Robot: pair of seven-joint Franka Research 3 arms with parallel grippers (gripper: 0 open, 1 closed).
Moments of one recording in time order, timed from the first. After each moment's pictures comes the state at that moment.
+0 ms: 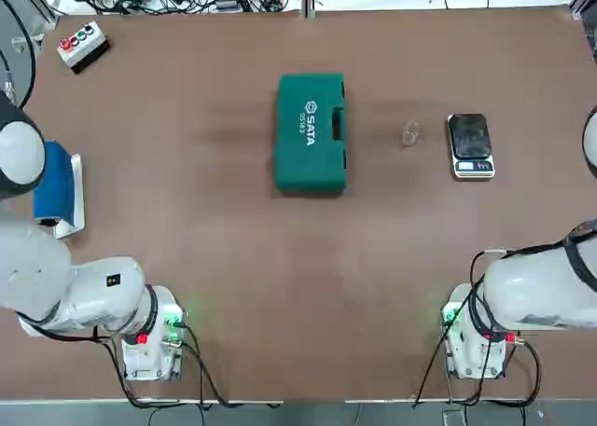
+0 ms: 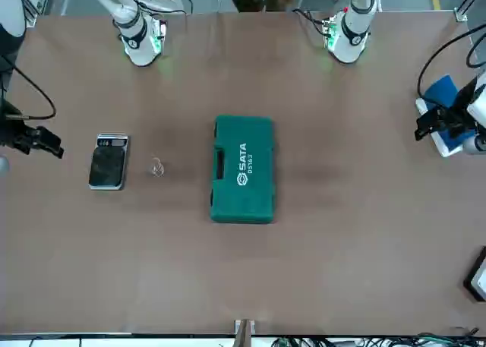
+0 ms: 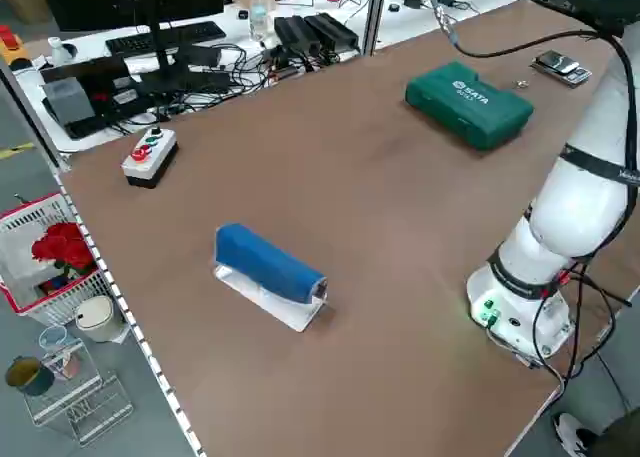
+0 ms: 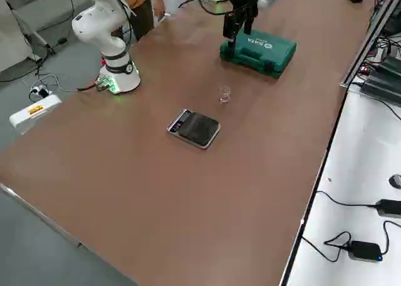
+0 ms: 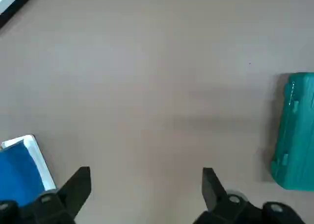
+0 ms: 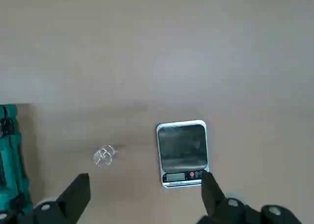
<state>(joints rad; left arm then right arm) 0.18 0.10 -0.23 -1.47 0.01 1.56 -0.08 -0.09 0.14 0.08 -1.46 -0.03 1.62 0.09</state>
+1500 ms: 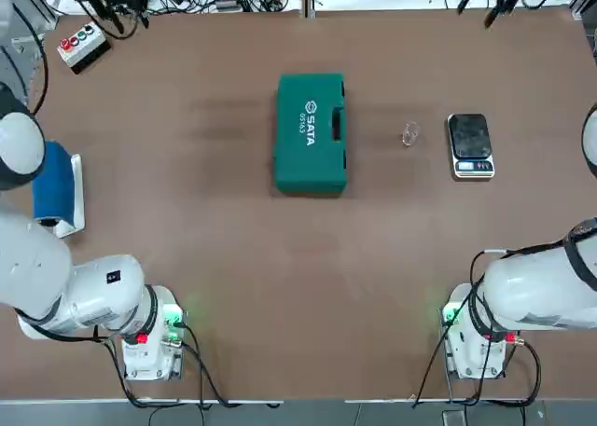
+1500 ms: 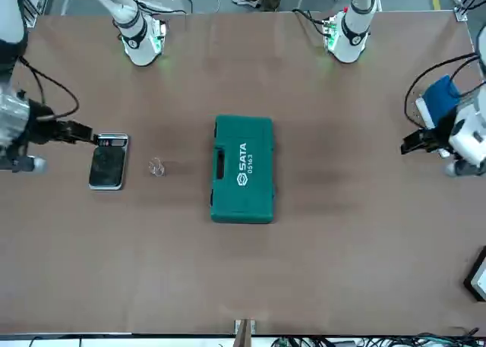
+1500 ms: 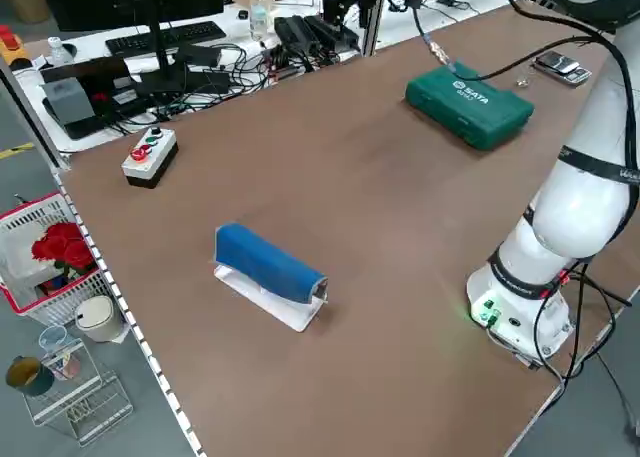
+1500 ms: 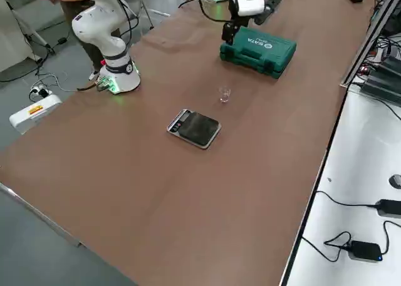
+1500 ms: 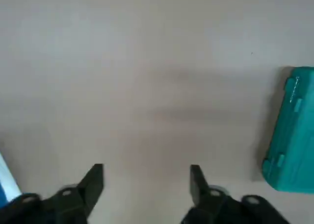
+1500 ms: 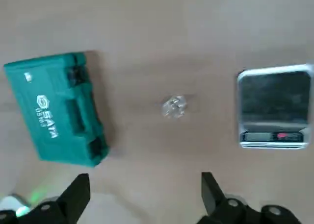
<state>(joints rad) 0.23 0.13 -0.25 -1.65 -0.09 1.69 -0.07 -0.09 0.15 0.08 -1.62 0.36 1.55 0.09</state>
